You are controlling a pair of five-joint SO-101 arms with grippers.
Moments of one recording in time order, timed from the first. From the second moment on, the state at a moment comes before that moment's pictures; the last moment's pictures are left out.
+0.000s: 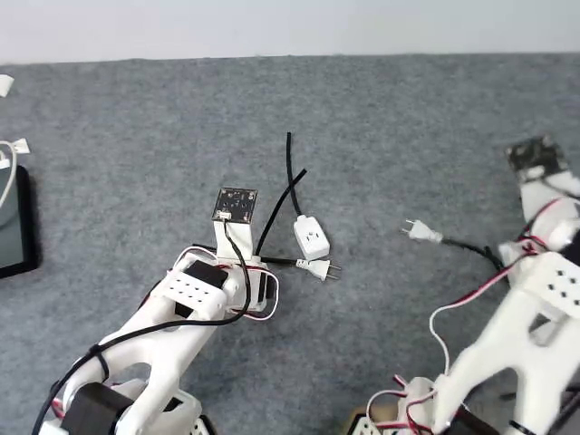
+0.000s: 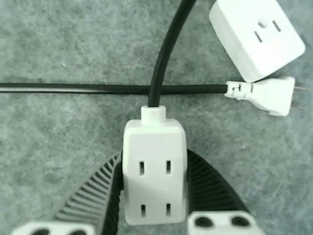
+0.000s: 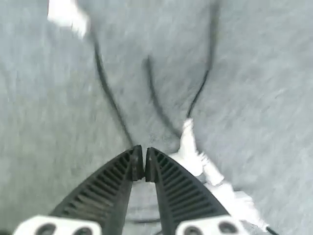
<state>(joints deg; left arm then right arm) 20.5 -18.3 59.6 43.6 22.2 32.7 -27.4 18.2 79.0 47.1</state>
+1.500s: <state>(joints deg) 20.5 -18.3 59.6 43.6 22.2 12.8 14.2 14.9 63.3 -28.4</state>
